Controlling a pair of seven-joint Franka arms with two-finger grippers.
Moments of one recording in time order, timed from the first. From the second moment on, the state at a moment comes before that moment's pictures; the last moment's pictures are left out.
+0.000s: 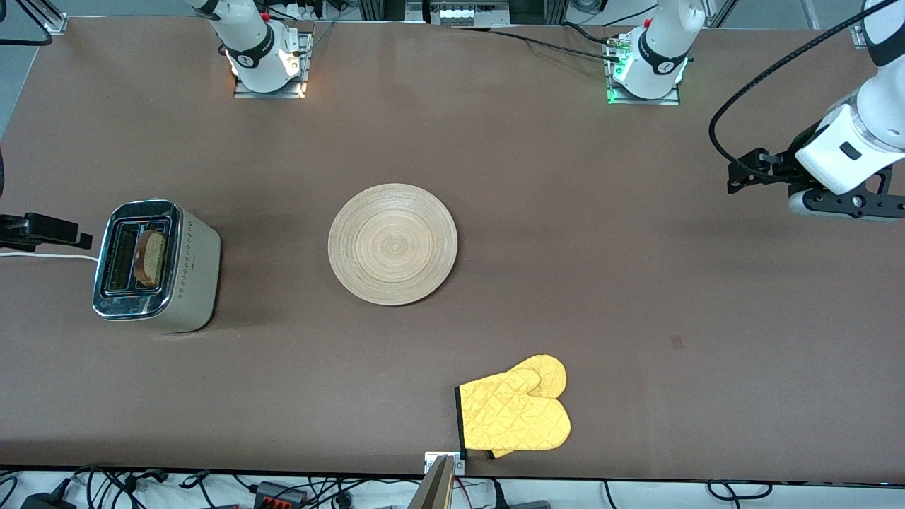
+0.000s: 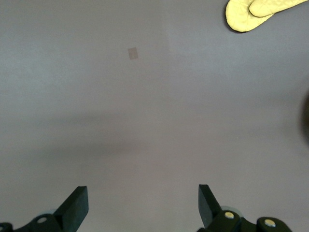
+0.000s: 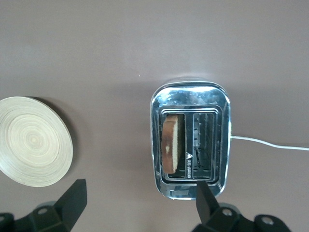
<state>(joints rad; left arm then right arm) -0.03 0.07 -0.04 -1.58 -0.02 1.57 -0.01 0.01 0.47 -0.21 -1.01 0.18 1.36 -0.17</state>
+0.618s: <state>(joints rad) -0.03 0.07 -0.04 -1.58 -0.02 1.57 -0.01 0.09 0.08 -0.21 -1.55 -0.01 1.64 -0.17</state>
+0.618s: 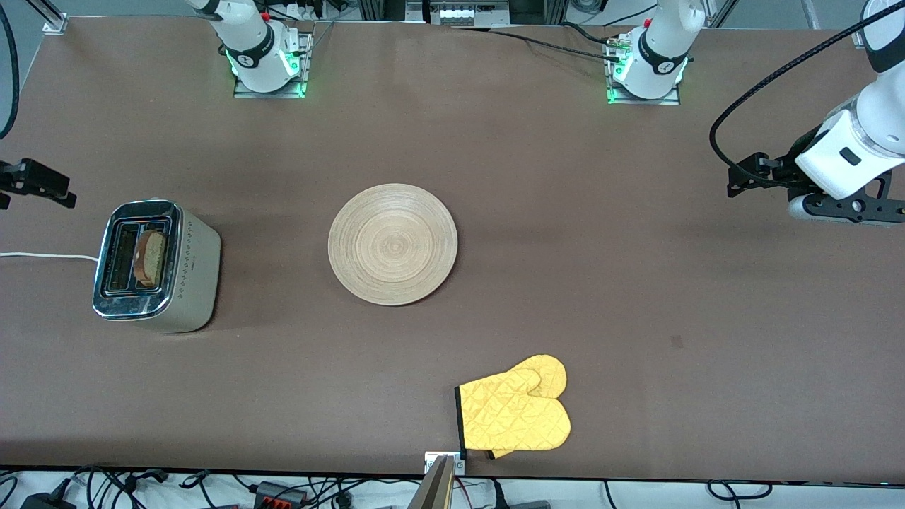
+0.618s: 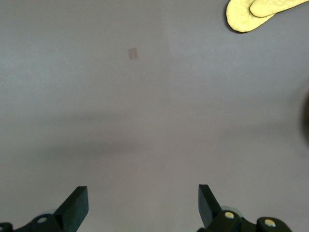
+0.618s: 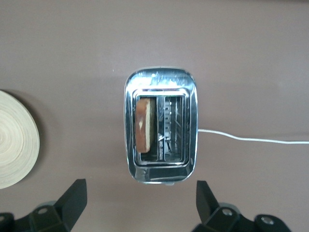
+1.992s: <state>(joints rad) -0.03 0.07 -0.04 -1.57 -0.02 1.57 0.02 -0.11 0.03 0.00 -1.65 -0.01 1.65 -0.12</state>
